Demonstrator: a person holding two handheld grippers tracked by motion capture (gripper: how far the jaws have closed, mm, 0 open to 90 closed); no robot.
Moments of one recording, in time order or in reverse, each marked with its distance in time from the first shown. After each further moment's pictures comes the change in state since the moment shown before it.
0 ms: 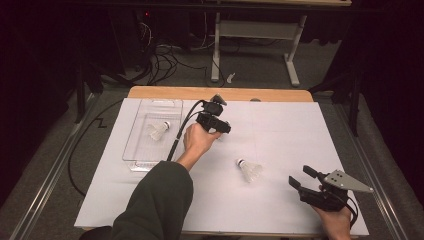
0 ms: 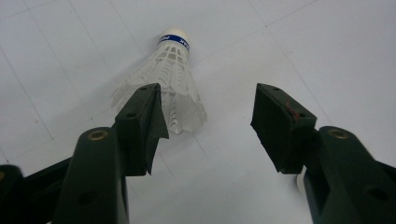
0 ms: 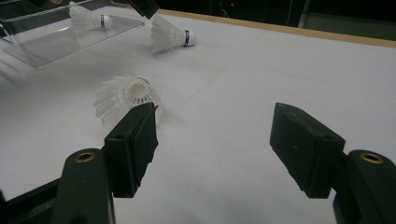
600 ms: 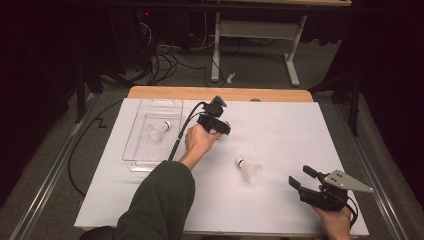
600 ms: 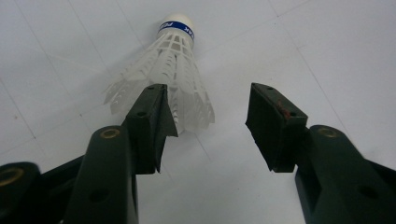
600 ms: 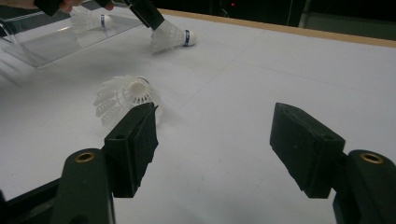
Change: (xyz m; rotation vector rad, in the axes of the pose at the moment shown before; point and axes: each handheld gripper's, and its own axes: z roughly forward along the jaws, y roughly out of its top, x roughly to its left) left arm 0.006 0.002 0.016 0.041 -0.016 -0.032; right arm 0.000 0.000 0.000 0.001 0.001 -0.001
